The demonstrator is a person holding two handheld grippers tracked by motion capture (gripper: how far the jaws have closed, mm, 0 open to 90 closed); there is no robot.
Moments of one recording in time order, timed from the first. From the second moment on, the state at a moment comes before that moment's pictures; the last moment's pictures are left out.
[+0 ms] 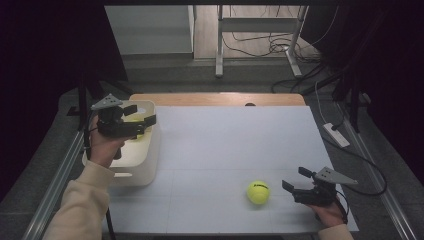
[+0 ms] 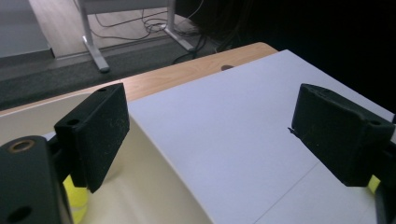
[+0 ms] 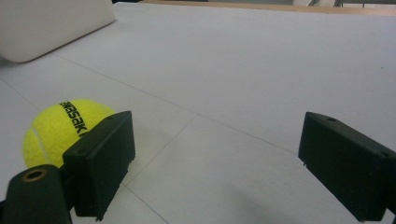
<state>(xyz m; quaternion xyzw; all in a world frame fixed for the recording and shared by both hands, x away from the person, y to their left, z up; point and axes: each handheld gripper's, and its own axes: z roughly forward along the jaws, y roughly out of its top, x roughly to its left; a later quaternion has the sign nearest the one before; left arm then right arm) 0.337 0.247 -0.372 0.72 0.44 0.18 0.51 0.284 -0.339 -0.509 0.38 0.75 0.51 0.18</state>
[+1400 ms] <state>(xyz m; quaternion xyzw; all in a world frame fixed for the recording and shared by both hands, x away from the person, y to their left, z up) 0.318 0.195 -0.377 0.74 0.38 0.15 0.53 0.283 -0.337 -0.508 0.37 0.75 0.51 0.18</state>
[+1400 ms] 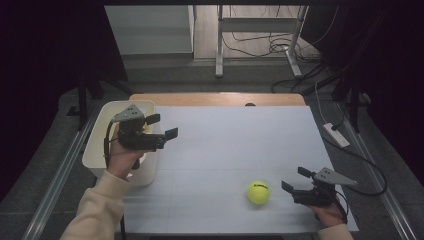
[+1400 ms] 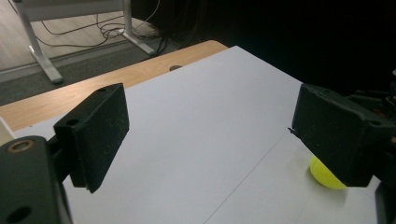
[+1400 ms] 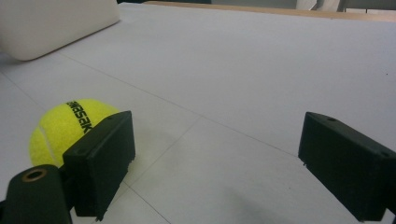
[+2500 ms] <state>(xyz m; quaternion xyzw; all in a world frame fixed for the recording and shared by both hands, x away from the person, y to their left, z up) 0.316 0.164 -0.394 0.76 0.35 0.10 0.54 0.288 -0.335 -0.508 0.38 0.75 0.51 0.19</state>
